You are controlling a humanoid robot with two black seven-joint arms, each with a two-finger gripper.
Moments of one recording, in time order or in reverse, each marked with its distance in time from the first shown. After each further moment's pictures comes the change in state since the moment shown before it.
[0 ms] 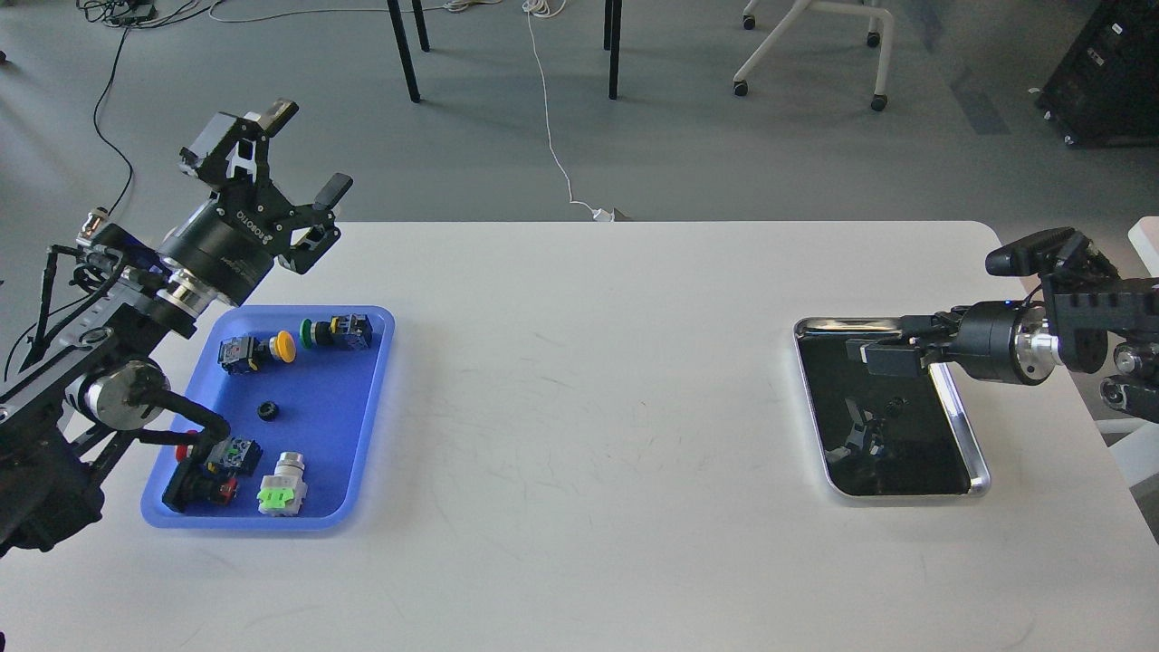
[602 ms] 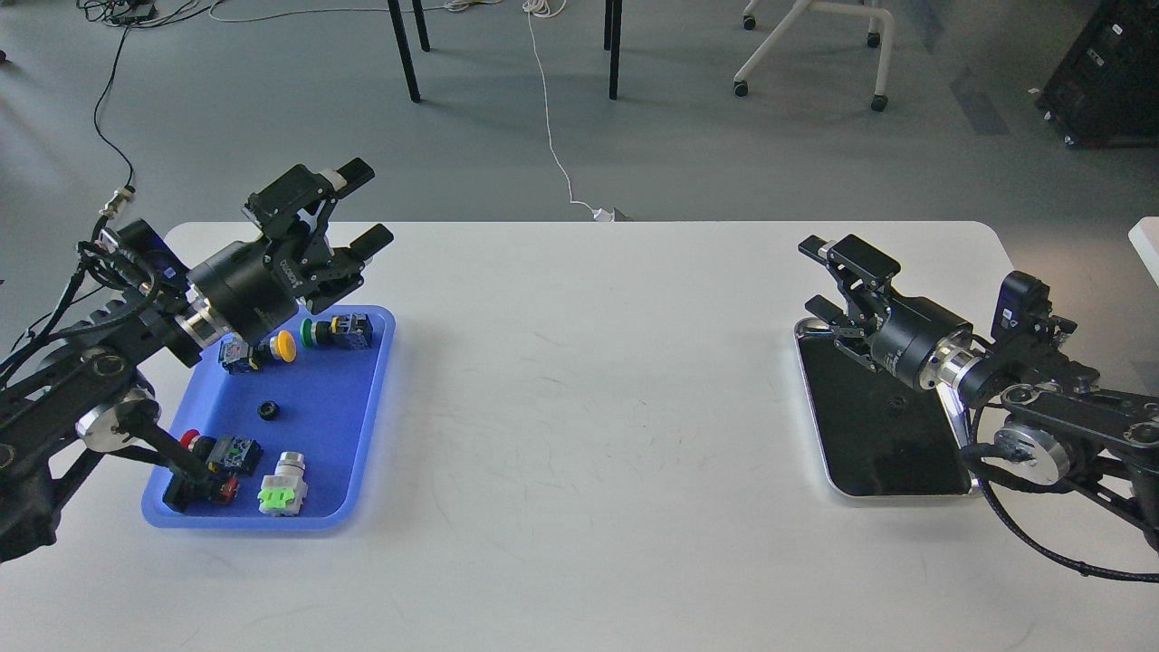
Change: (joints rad) left arm 0.070 0.122 0.009 -0.237 0.633 0.000 0.000; right arm -0.509 0.070 0.726 0.077 0.770 0.131 0.000
